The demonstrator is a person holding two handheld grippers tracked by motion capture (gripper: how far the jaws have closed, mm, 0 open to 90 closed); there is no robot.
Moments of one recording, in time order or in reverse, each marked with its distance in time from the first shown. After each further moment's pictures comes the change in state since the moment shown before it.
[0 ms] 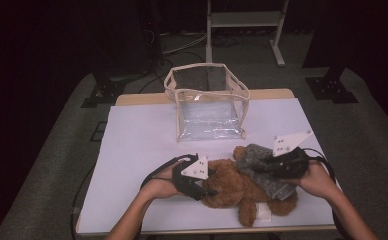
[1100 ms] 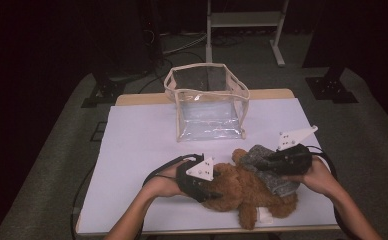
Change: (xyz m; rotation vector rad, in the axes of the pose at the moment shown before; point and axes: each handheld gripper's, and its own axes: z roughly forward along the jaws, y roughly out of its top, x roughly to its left) left arm -0.001 0.020 -0.005 0.009 -0.056 0.031; right arm -0.010 -0.015 0.002 -0.033 0.053 0.095
